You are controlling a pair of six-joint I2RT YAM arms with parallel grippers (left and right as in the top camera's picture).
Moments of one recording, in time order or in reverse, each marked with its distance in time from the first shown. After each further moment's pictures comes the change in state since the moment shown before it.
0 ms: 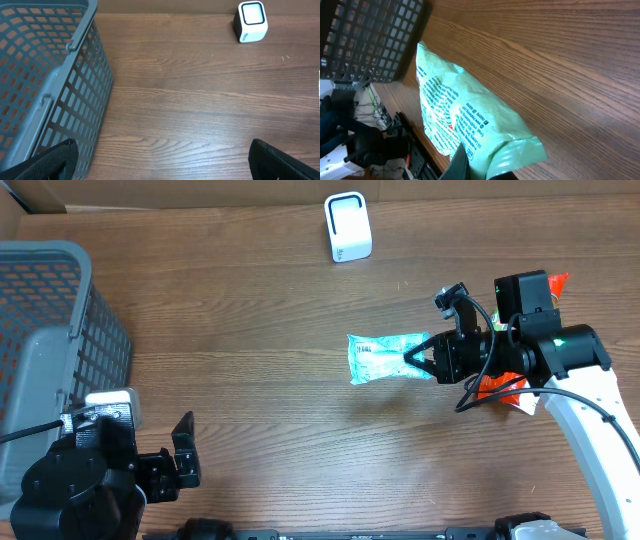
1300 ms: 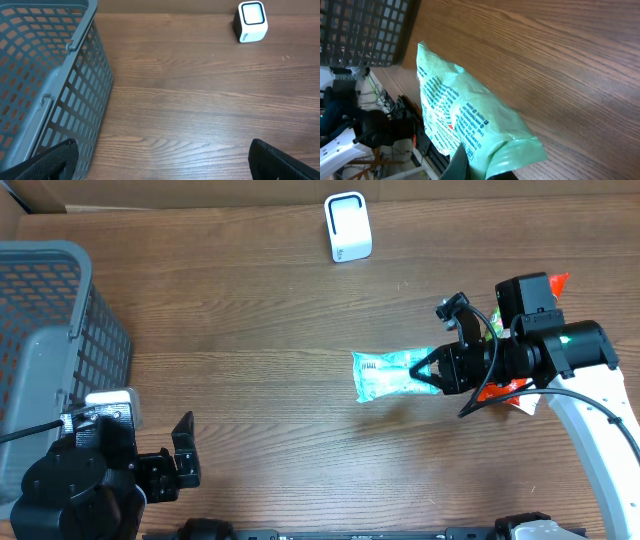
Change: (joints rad) left arm 0.000 0.000 0.000 0.000 0.000 0.000; right arm 0.000 0.000 0.051 -0.198 0.023 -0.048
